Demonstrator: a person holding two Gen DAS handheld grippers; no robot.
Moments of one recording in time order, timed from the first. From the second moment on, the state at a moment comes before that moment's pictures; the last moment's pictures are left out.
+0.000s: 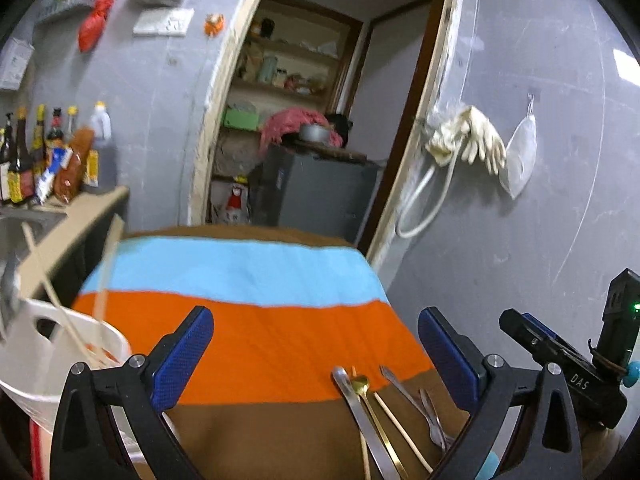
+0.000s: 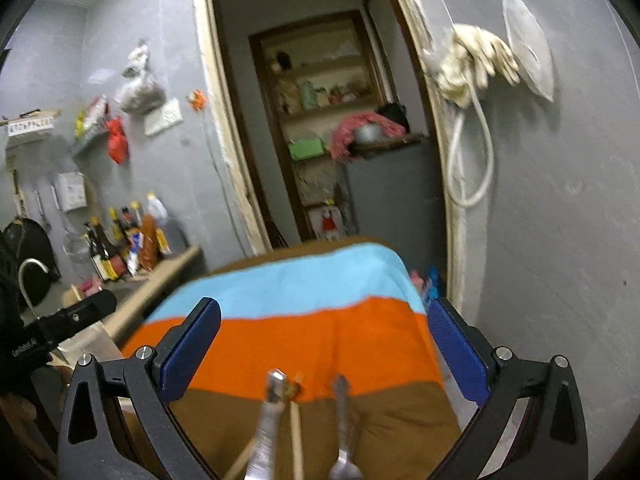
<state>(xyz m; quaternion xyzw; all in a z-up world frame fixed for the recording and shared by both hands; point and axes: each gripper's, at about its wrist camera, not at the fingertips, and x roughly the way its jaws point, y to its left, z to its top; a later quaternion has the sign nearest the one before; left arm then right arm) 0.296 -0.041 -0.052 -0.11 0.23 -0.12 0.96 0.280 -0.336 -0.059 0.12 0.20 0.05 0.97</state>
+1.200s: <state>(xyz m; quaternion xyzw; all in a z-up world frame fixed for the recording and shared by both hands) 0.367 -0.099 -0.169 -0.14 0.43 -0.13 0.88 0.337 -0.344 -0.201 0.14 0.41 0.18 0.88</state>
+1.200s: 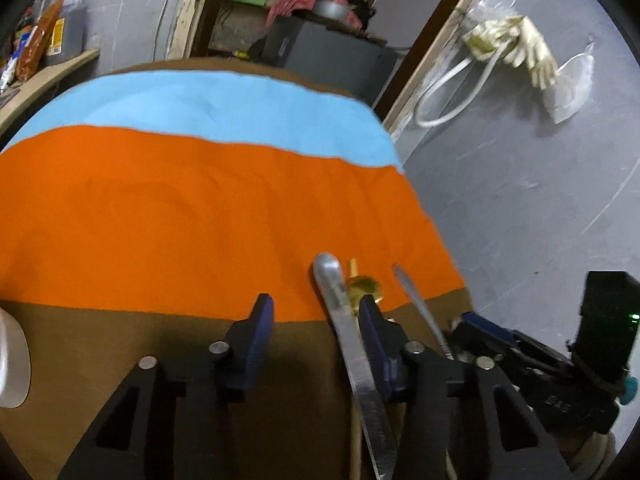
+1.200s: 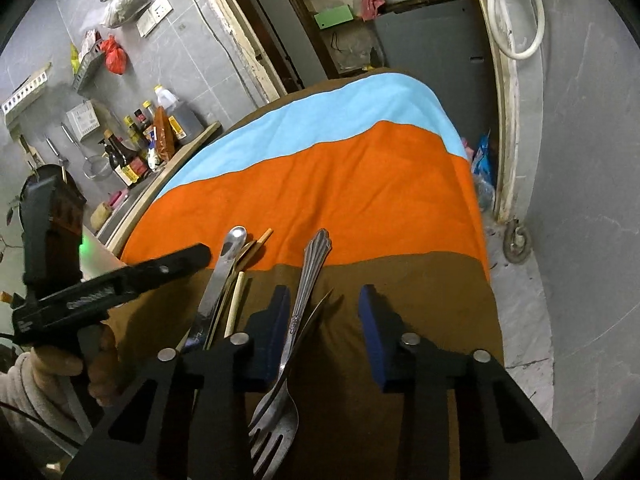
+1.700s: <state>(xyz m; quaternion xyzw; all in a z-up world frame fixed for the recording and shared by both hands) 0.391 -0.098 -0.175 -0.18 0.46 -0.13 0.86 0.337 -0.350 -0.208 0.16 0.42 0.20 0.87</state>
